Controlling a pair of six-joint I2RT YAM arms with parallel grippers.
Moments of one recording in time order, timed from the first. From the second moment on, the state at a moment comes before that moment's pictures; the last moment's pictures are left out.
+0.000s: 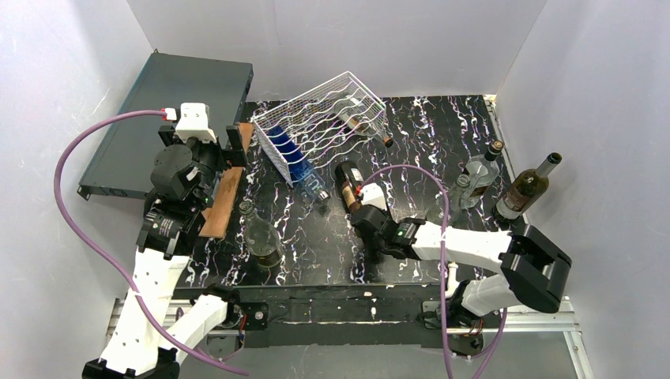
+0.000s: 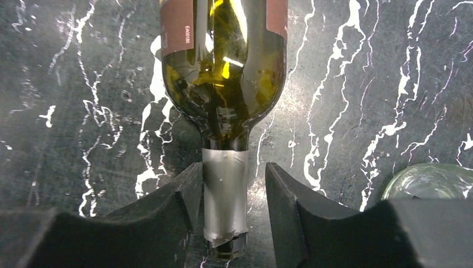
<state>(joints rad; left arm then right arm) -0.28 0.83 1.19 -0.42 -0.27 0.01 1.08 1.36 0.73 -0.31 0.56 0.49</state>
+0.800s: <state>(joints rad) -0.28 0.83 1.19 -0.42 -0.27 0.01 0.95 1.57 0.77 -0.12 0.40 0.37</state>
